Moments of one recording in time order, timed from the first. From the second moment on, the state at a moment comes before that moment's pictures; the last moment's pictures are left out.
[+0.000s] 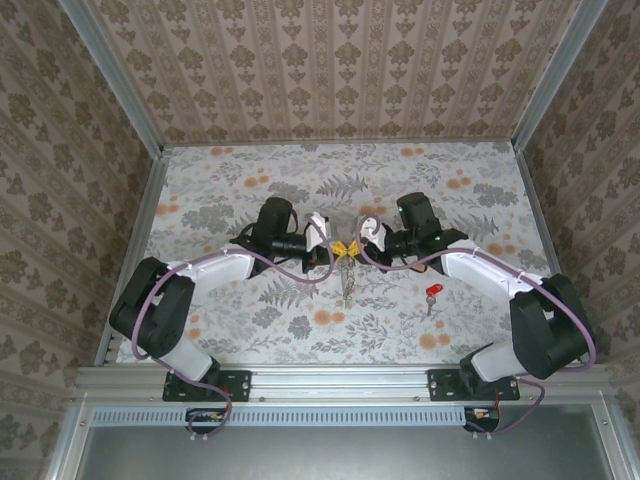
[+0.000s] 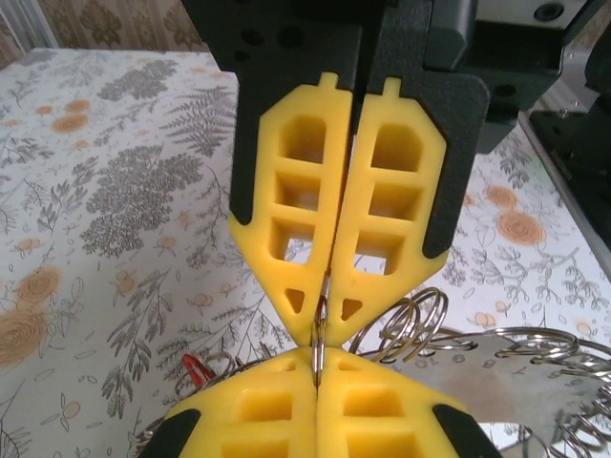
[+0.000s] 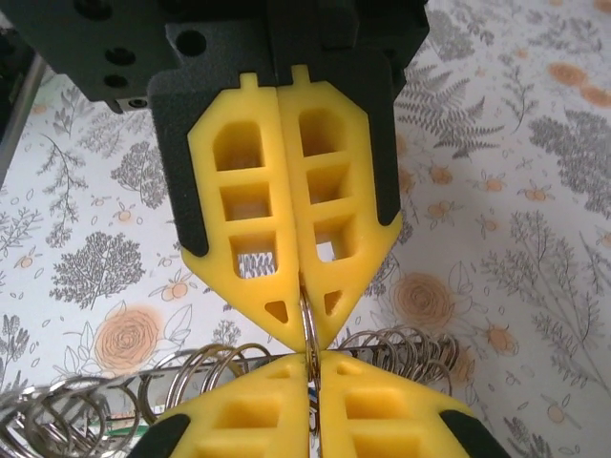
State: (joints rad) left arm -0.63 1.57 0.83 0.22 0.89 0.43; right arm 0.41 1.43 0.85 -0.15 -0.75 -0.63
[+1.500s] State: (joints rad) left arm -0.63 1.58 0.84 0.22 0.88 0.42; right arm 0.41 1.37 0.81 -0.10 -0.73 -0.60
